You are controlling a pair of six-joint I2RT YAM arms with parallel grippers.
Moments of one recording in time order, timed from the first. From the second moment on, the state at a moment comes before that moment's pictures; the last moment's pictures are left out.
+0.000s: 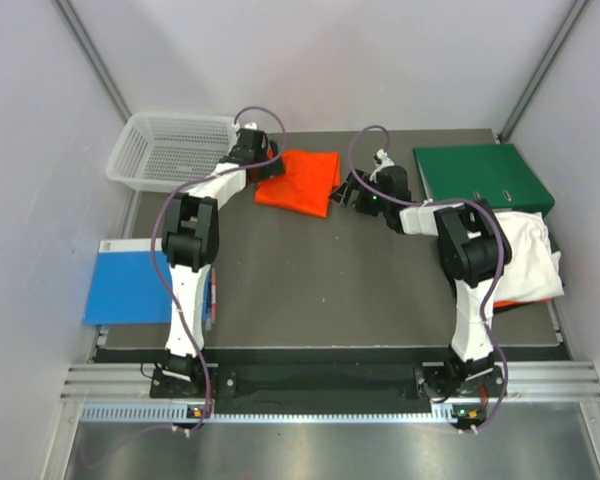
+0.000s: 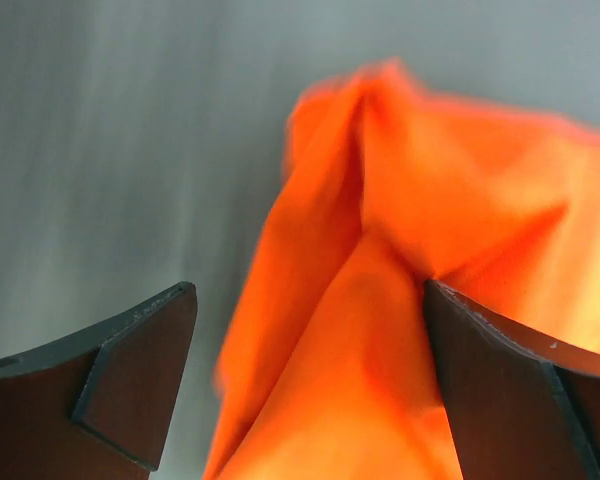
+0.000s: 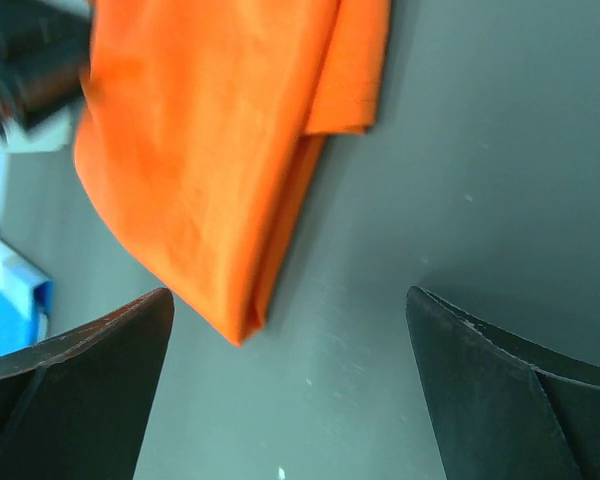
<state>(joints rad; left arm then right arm) -0.24 2.37 1.94 -0.26 -0.09 -0.45 0.33 2.06 1.16 0.43 -0.33 0.63</state>
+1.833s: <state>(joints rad) -0.43 1.52 1.07 -0.16 -0.05 -0.49 0.48 2.21 1.33 -1.33 1.28 0.99</state>
